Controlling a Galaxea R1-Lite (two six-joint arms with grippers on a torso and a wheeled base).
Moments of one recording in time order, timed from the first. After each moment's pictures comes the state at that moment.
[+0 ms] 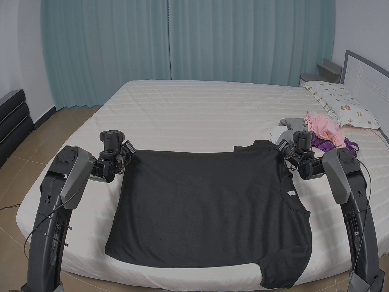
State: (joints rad) left arm -0.07 2.76 -1.92 -0.51 0.16 -0.63; right arm 0.03 2.84 -2.00 -0.55 -0.01 0.67
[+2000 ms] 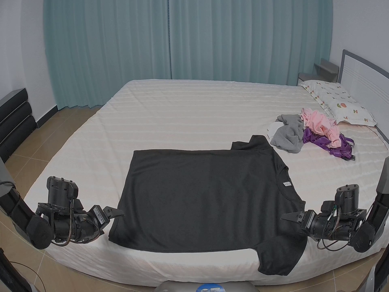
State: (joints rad) left arm -0.15 1.81 -0.34 -0.68 -0.19 -0.83; right arm 0.18 1.97 -0.15 -1.14 0.29 0.76
